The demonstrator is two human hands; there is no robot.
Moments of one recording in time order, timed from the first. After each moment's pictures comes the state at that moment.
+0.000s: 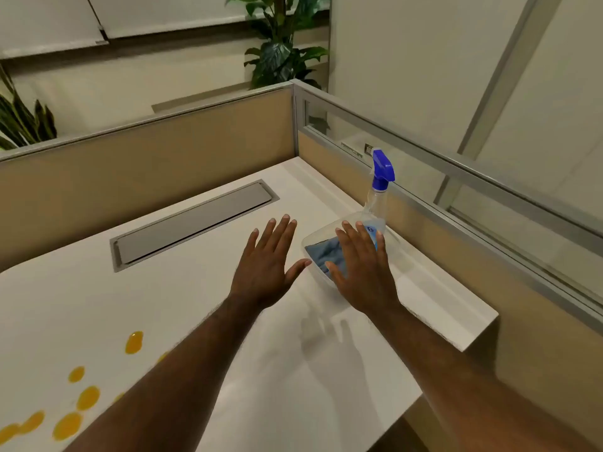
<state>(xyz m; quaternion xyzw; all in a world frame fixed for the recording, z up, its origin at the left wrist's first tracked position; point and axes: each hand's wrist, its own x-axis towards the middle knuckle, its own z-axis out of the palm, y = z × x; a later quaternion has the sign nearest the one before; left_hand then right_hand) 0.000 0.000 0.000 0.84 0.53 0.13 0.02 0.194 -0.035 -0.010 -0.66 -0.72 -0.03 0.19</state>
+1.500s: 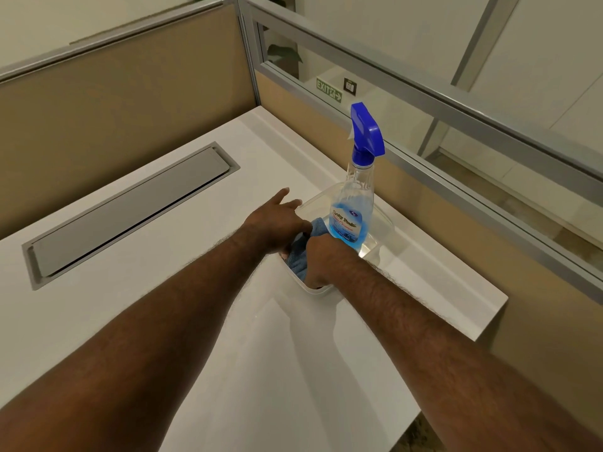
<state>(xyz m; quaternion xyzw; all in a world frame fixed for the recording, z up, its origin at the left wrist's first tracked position) 0.090 0.145 -0.038 0.91 0.35 -0.21 0.01 0.196 0.067 -0.029 -0.64 -0.70 0.22 -0.23</state>
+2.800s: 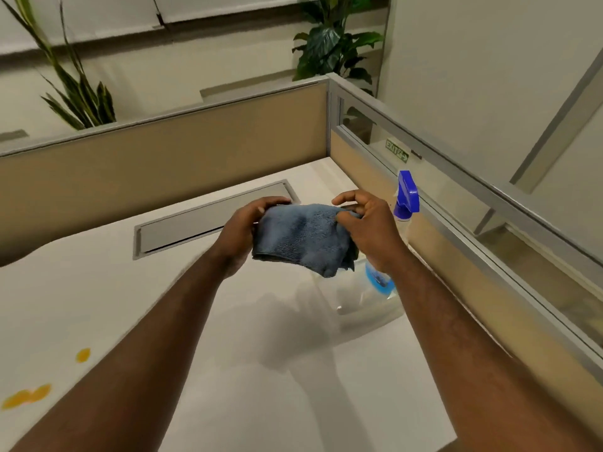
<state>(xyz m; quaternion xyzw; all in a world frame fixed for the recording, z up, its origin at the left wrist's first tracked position) -0.003 0.064 0.071 0.56 0.50 0.44 0.49 0.218 0.074 0.070 -0.53 -0.57 0.43 0.46</state>
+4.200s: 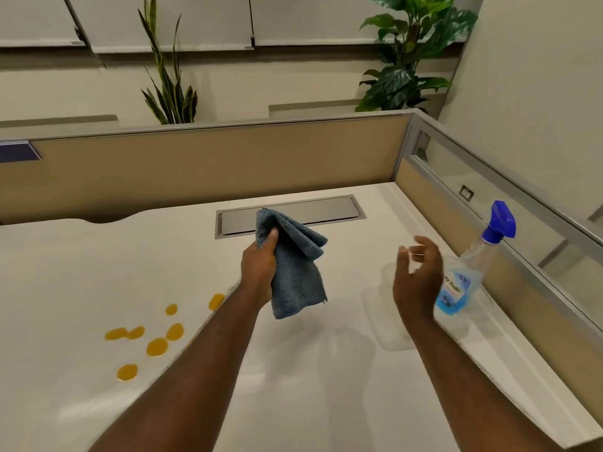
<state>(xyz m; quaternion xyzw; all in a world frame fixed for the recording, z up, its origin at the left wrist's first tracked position) -0.121 -0.023 0.026 0.20 0.60 0.62 0.47 0.125 0.007 0.005 -0.60 -0.54 0.16 0.58</state>
